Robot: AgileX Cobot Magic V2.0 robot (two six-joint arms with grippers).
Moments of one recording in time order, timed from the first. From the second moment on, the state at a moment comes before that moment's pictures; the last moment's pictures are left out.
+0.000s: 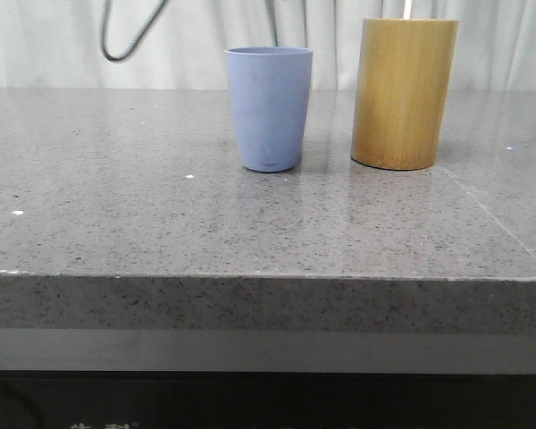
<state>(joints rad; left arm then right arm) -0.64 2.03 -2.33 0.08 1.26 0.03 0.05 0.33 -0.61 0.07 0.46 -0.01</state>
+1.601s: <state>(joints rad) -0.10 0.52 -0.75 0.09 0.61 -0.04 0.05 0.33 -0.61 0.07 0.46 -0.01</state>
